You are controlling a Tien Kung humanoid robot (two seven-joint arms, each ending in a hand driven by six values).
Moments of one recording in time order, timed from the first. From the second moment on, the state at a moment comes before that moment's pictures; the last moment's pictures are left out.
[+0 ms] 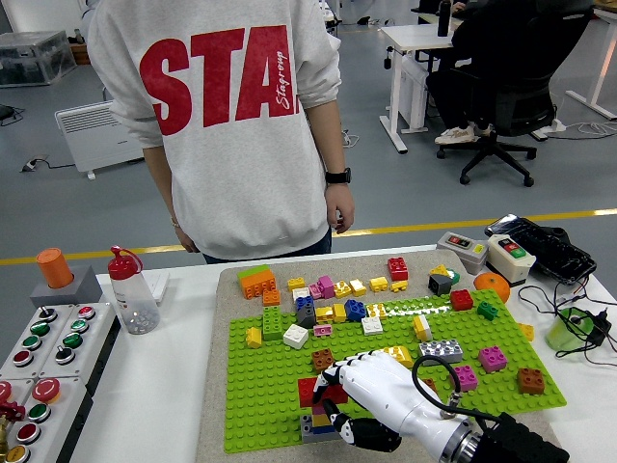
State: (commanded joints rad) left arm -0.13 0.05 -1.35 -0.18 1.47 0.09 0.25; right arm 0.60 -0.45 0.44 1.64 -1.95 -0.28 -0.18
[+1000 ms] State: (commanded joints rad) left arm -0.13 0.05 -1.35 -0.18 1.47 0.09 0.25; right arm 0.58 -0.45 0.43 1.64 -1.94 -0.28 -0.18
